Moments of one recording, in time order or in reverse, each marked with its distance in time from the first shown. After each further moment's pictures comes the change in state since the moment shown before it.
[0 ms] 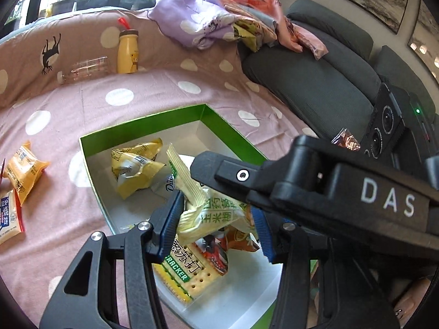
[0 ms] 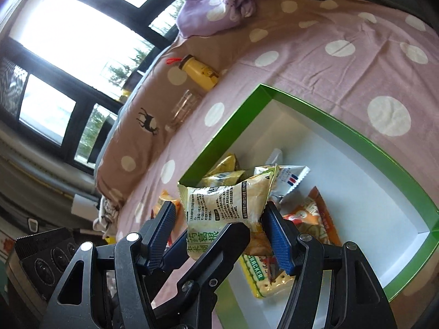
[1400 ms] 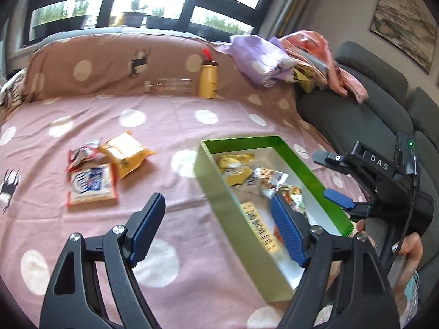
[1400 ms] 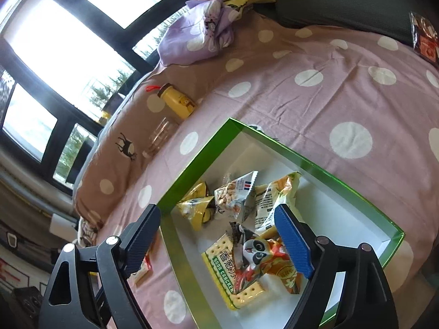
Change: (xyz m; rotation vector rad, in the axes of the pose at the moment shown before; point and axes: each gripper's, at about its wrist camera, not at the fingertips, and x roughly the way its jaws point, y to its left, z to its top) left arm -0.119 0.060 -0.040 -0.175 -0.172 0.242; right arm -0.028 0.008 0.003 -0.036 -0.146 -0.122
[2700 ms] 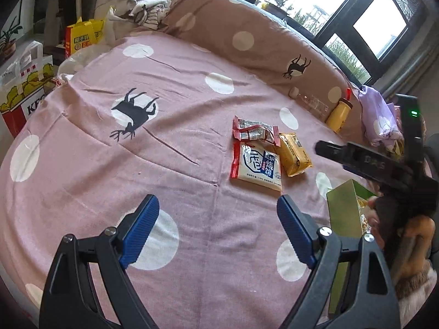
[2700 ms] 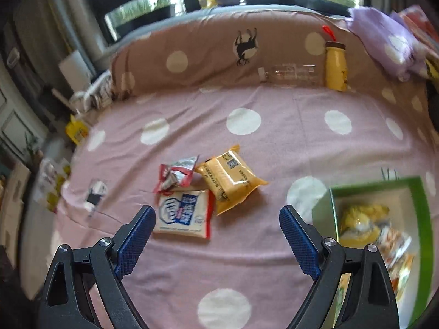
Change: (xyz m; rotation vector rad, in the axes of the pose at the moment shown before) left arm -0.055 0.183 -0.033 -0.506 0.023 0.318; right arm 0.155 0.243 -0.101 -0.882 0.362 -0.026
